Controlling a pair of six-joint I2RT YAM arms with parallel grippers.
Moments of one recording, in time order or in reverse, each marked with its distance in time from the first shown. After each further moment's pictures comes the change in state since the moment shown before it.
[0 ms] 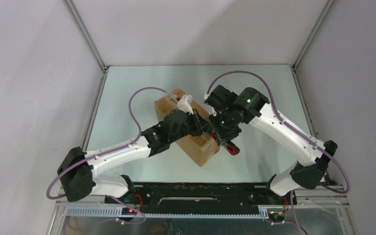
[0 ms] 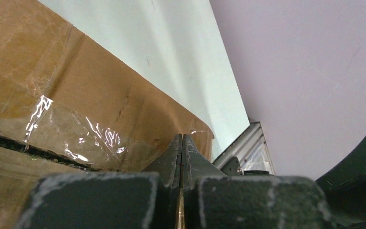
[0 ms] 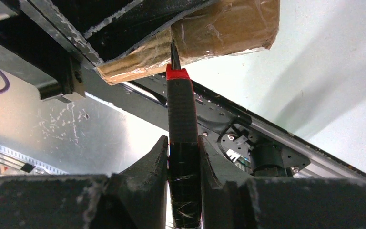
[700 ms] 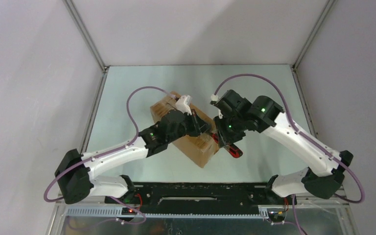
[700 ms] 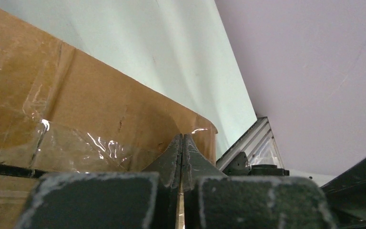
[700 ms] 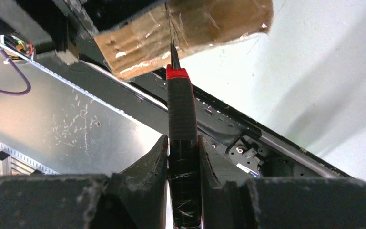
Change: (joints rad) left arm 0.011 -0.036 -0.007 -0.007 -0.015 0.049; right arm 0.008 -0.134 -0.122 0.113 -0.002 0.034
